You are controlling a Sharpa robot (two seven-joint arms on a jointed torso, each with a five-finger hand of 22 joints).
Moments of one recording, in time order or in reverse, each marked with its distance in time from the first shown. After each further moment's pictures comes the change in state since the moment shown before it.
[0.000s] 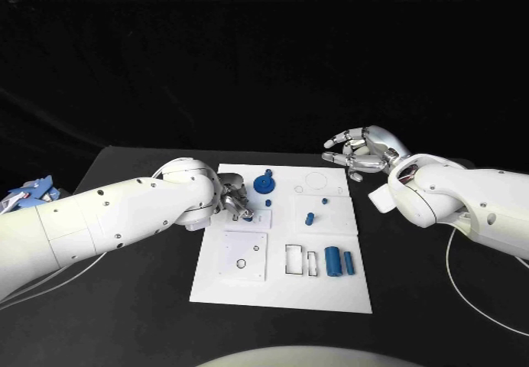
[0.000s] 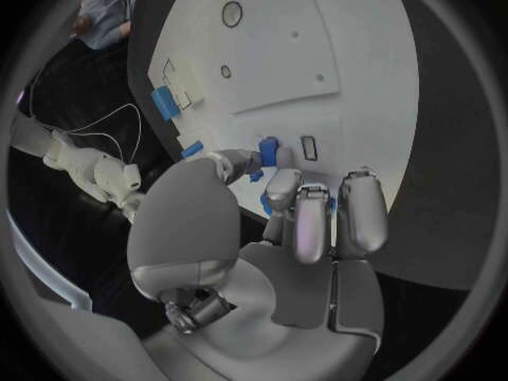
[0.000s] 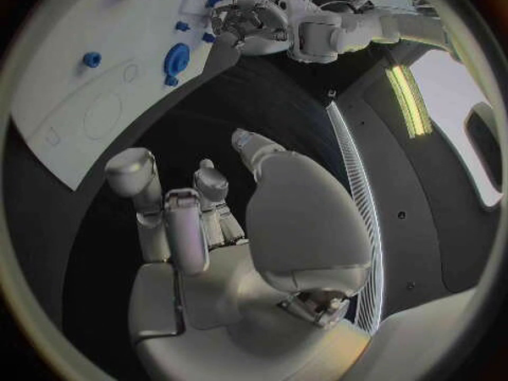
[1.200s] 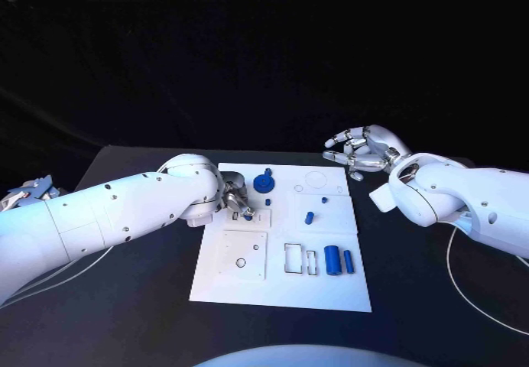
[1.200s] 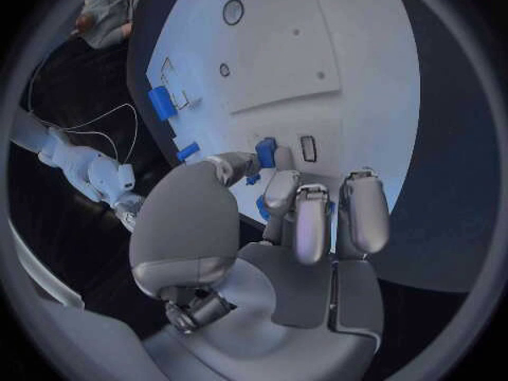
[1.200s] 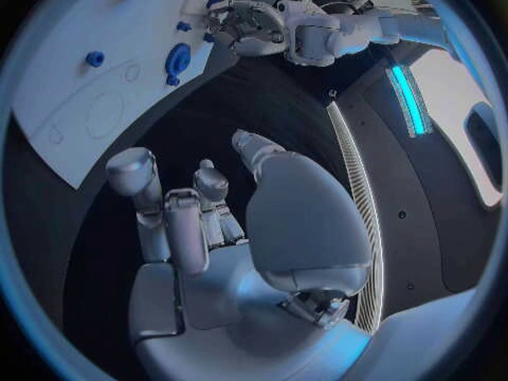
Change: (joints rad) left arm 0.005 0.038 0.003 -0.051 0.022 0.053 -0.022; left_hand -0.048 0.038 -0.026 -0.028 0.005 0.013 -0.006 0.005 0.018 0.034 -0.012 0.024 0.037 0.000 -0.007 0.013 0.000 -0.016 0.007 -0.007 0.000 0.011; right arm -0.001 -0.005 0.000 0.002 0.000 0.001 -0.001; right_hand -0.004 0.004 -0.001 0.007 0.004 -0.003 0.003 0.008 -0.001 0.000 0.000 0.000 -0.003 0.000 0.000 0.000 0.000 0.000 -0.002 -0.002 -0.005 -0.002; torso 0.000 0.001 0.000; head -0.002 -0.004
